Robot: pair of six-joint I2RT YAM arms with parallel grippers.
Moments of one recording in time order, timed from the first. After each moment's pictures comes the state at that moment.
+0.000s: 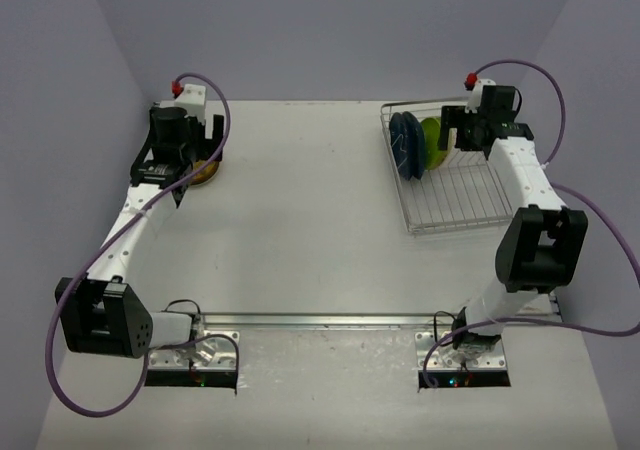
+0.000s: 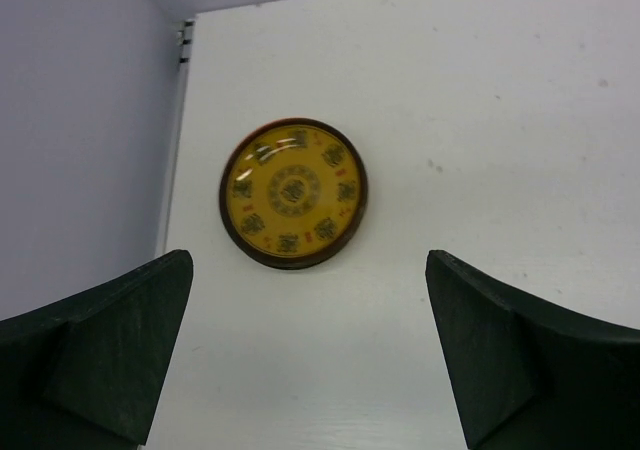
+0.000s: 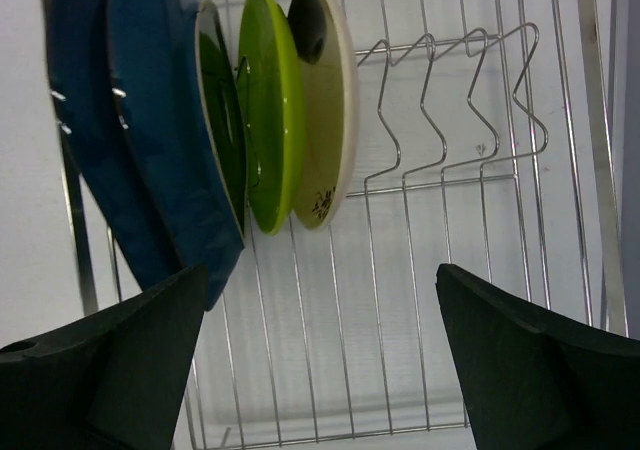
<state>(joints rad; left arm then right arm) -0.03 1.28 1.13 -0.24 -0.21 0.15 -0.09 1.69 1.42 -0.46 -0.05 -0.05</state>
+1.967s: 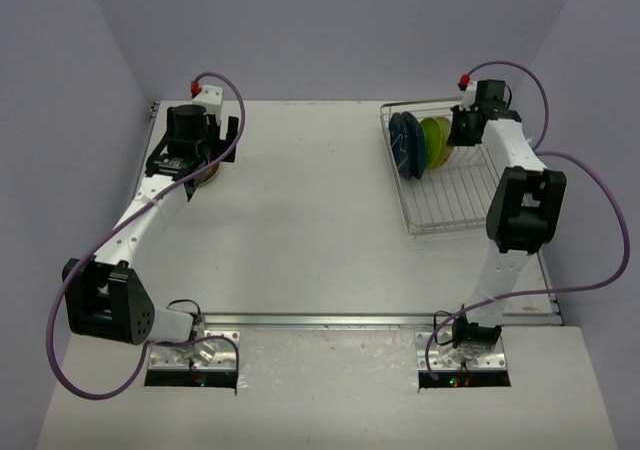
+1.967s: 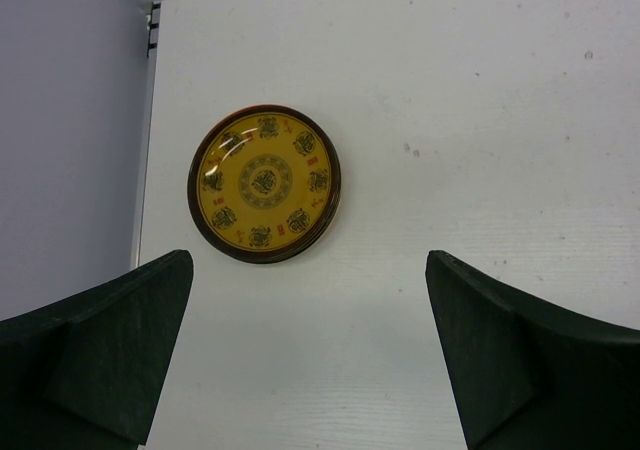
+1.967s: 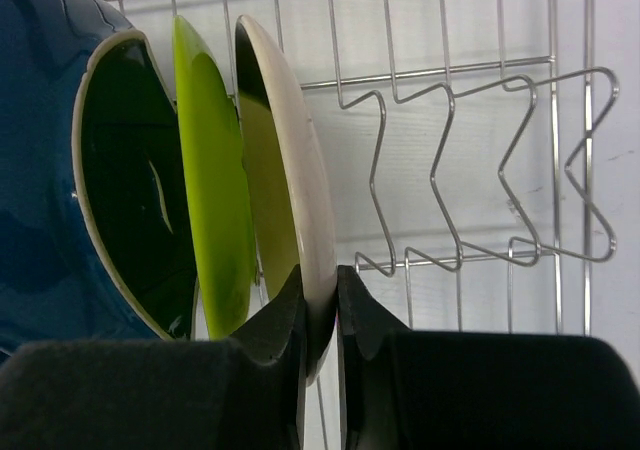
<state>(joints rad) -0.12 1.36 1.16 -0.28 -0.27 0.13 -0.13 2.03 1.66 -0.48 -0.15 -0.07</state>
